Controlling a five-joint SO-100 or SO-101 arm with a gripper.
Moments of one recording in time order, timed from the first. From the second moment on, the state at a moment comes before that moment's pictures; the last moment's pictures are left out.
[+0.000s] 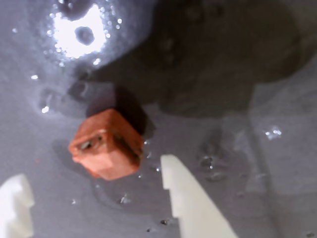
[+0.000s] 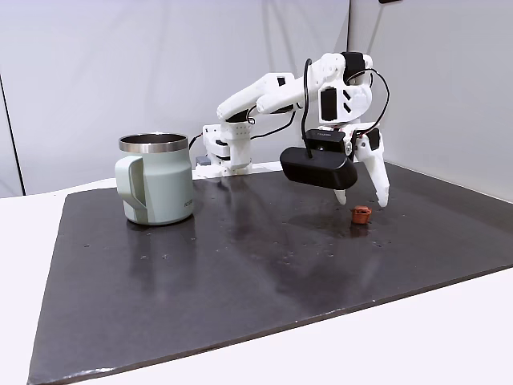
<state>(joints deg) -13.3 27.9 1.1 102.7 -15.7</state>
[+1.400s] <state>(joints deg) -13.8 20.7 -4.0 102.6 -16.1</state>
